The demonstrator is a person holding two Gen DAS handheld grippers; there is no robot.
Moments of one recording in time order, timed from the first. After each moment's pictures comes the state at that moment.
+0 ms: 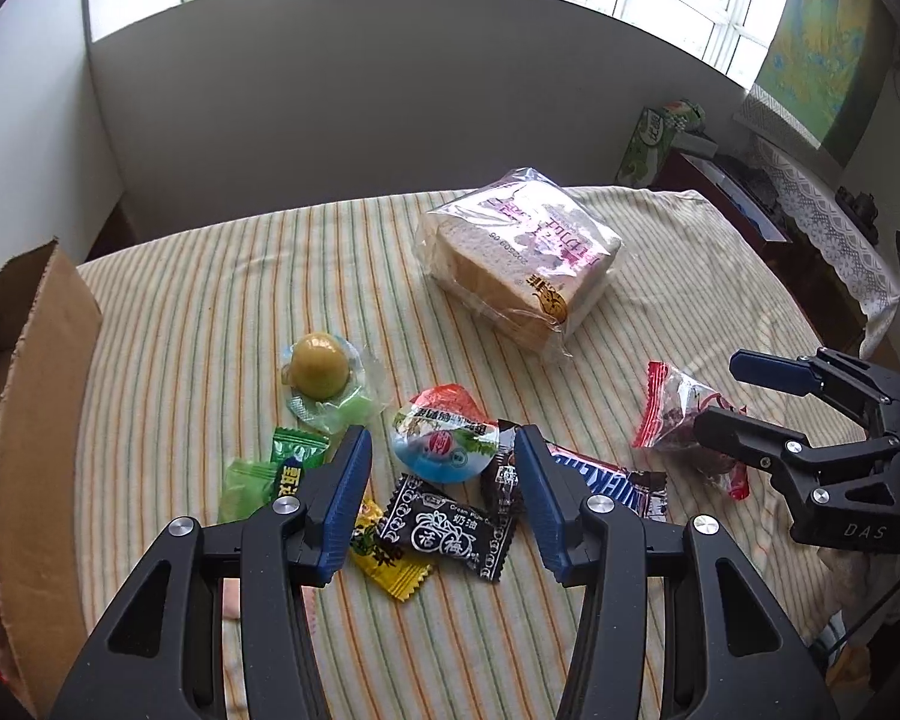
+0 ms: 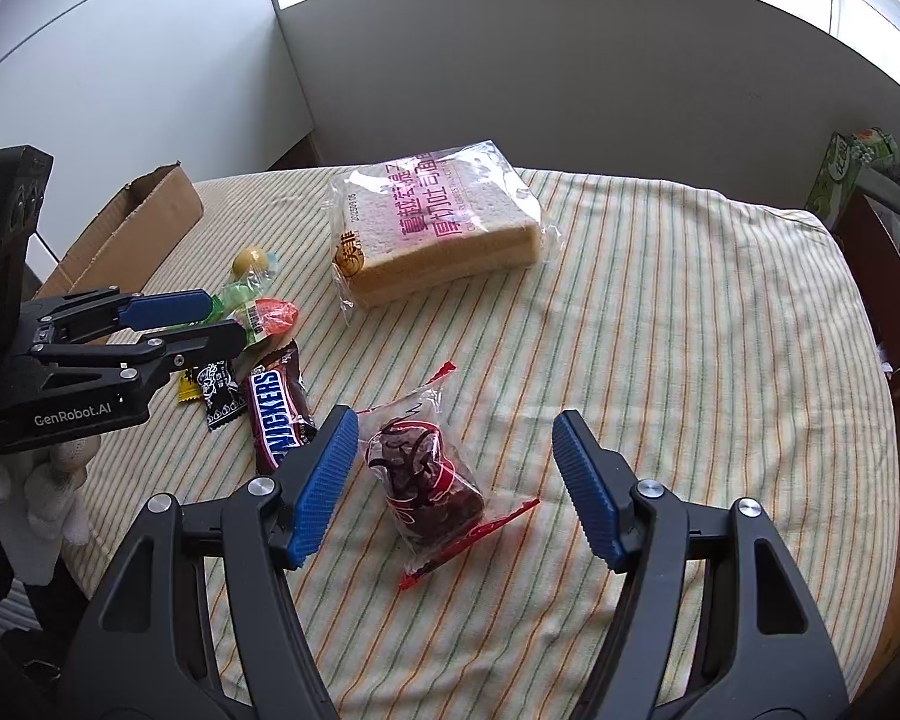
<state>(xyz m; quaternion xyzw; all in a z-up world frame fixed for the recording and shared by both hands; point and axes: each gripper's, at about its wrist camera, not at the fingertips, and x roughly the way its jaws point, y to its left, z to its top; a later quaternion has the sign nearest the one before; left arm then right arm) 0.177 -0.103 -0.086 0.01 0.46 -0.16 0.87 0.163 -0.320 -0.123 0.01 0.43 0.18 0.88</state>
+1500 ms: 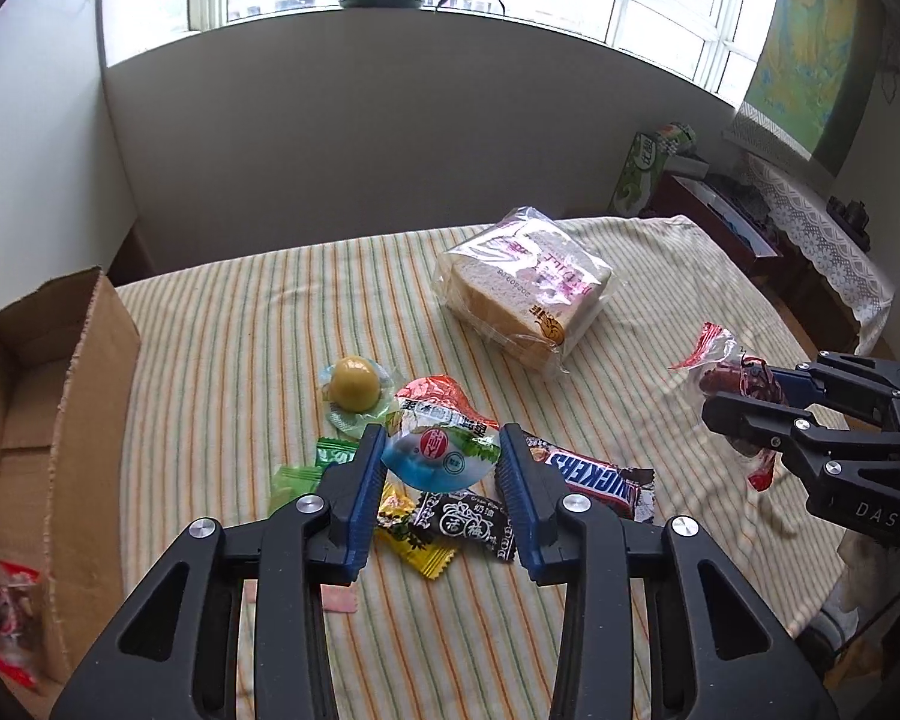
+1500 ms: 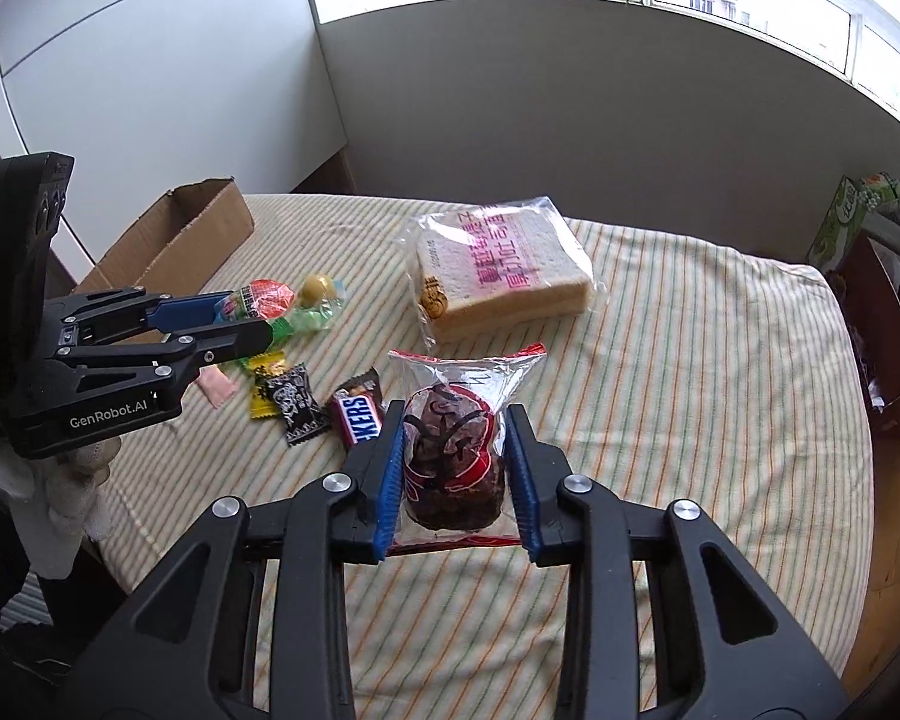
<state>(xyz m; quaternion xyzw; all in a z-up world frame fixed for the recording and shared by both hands) 0.159 -0.081 -0.057 0.01 0.43 -0.16 0.89 0.136 -0.293 -0.074 -0.01 0.41 0.19 0.89</state>
